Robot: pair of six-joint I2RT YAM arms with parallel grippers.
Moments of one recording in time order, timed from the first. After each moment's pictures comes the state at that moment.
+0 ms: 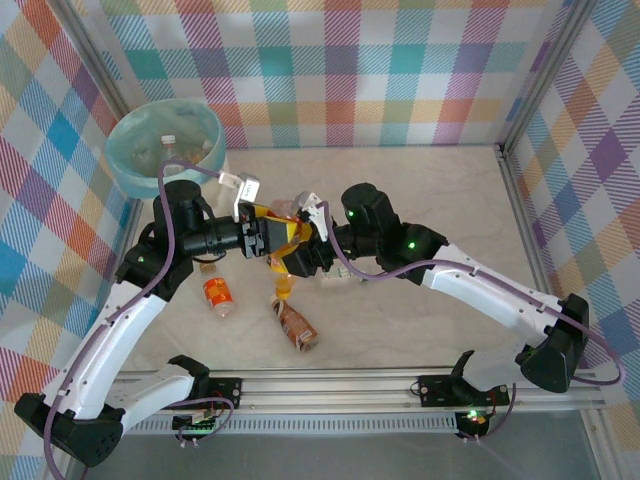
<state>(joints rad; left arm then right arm) -0.43 0.99 1.17 -0.48 0.69 -0.36 0.94 1.36 1.32 -0.35 -0.45 0.10</state>
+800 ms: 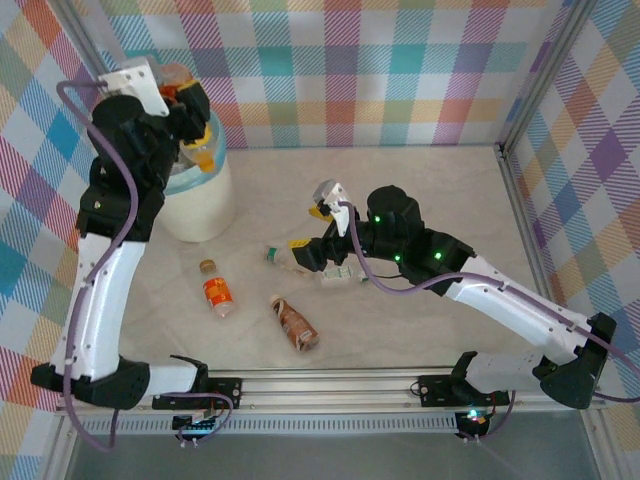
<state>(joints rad) -0.25 1.32 1.87 -0.53 -0.27 -0.21 0.94 1.24 1.28 -0.31 -0.23 0.05</state>
